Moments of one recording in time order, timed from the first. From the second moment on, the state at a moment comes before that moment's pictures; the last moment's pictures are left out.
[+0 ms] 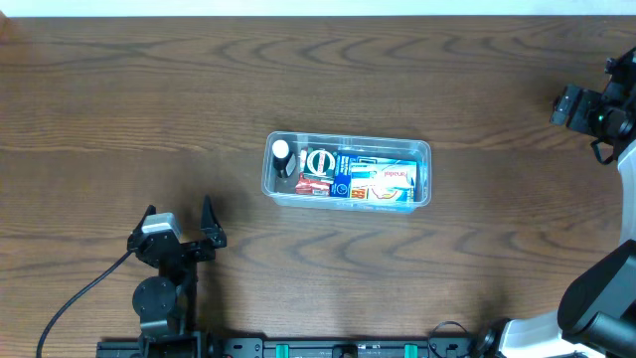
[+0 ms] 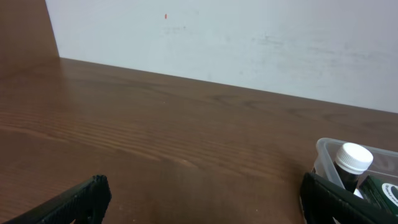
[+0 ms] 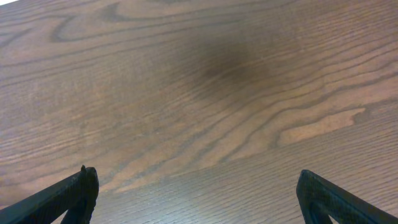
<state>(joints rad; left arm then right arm) 0.10 0.01 0.02 -0.11 0.01 -0.14 -0.44 1.68 1.36 -0.57 -0.15 -0.05</state>
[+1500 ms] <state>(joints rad) 0.10 0.01 0.02 -0.11 0.01 -0.14 -0.39 1.44 1.26 -0.56 -0.15 -0.05</state>
